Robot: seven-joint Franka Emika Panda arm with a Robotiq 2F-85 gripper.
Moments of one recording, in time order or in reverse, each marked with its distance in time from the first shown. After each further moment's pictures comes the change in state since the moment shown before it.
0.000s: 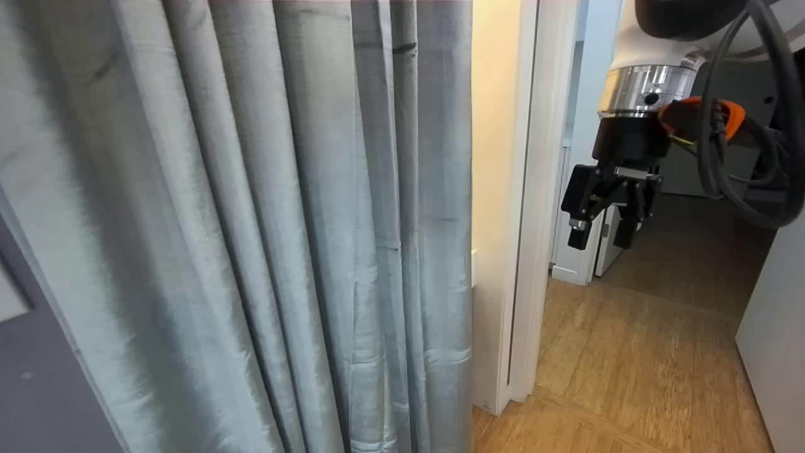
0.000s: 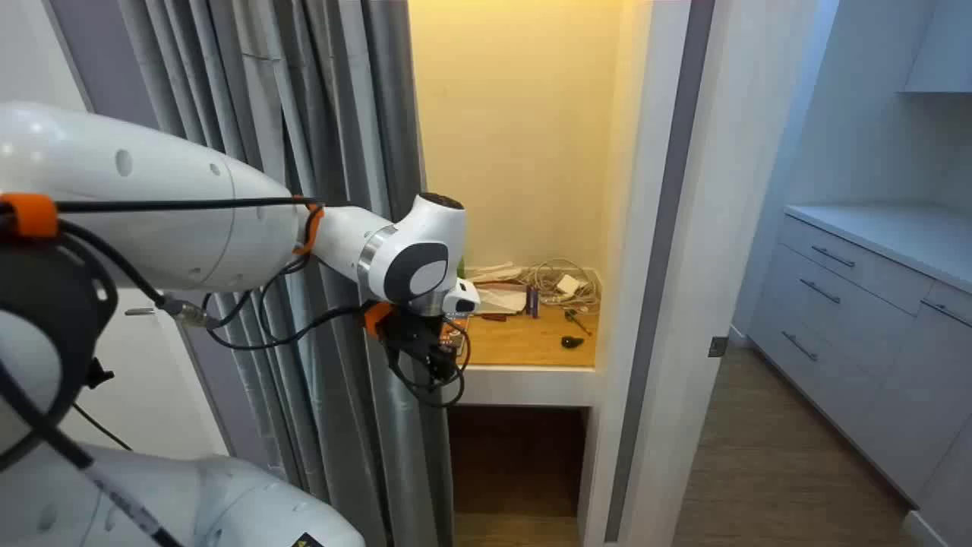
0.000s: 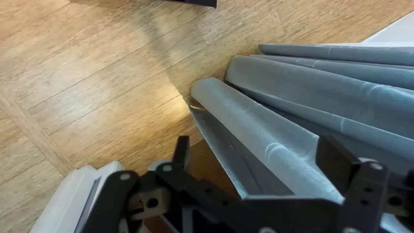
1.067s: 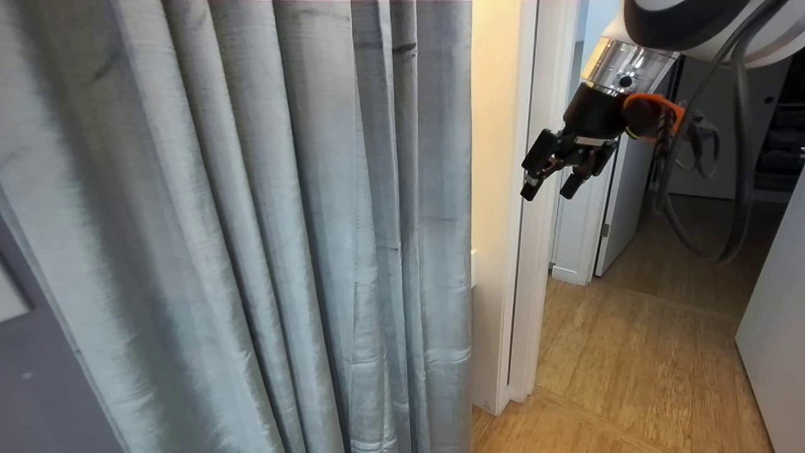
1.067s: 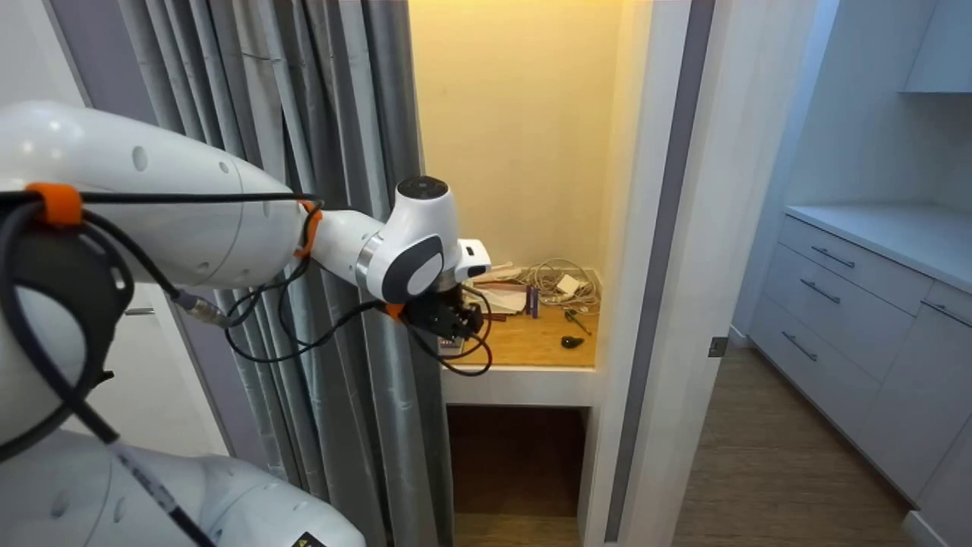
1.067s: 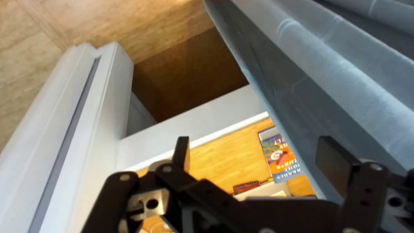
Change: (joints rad) arm 0.010 0.025 0.021 0.001 0.000 0.453 -0.084
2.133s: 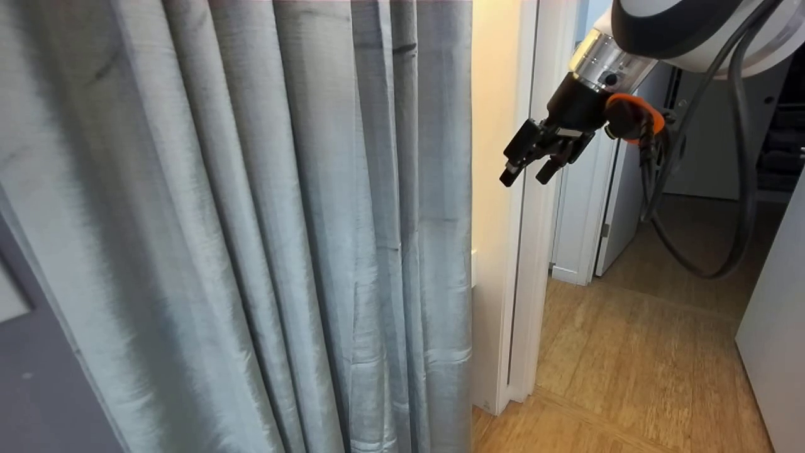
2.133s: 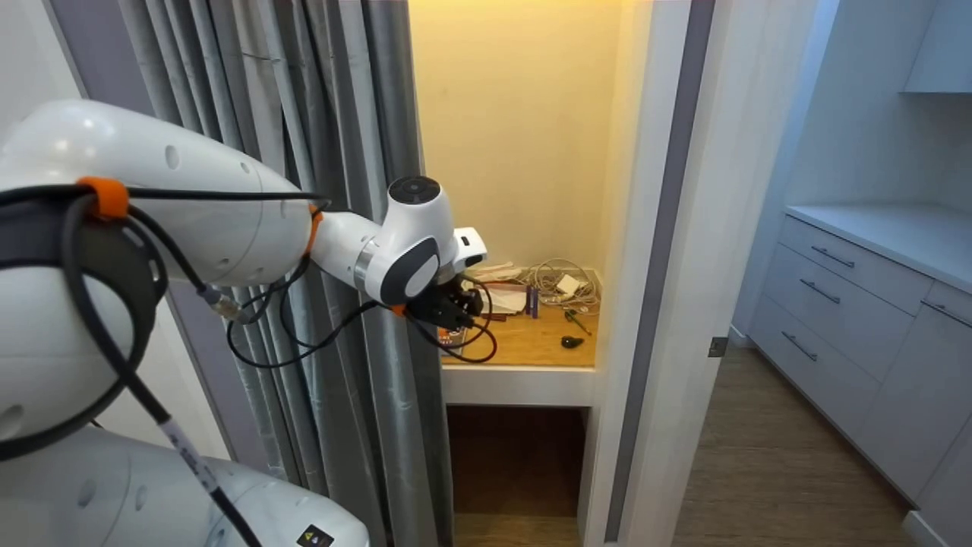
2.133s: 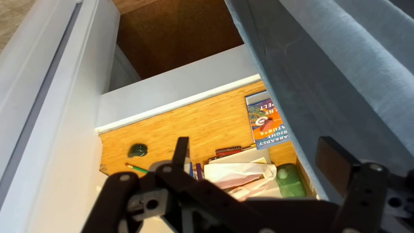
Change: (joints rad) arm 0.079 0.032 -0.035 0.004 0.021 0.163 -0.070
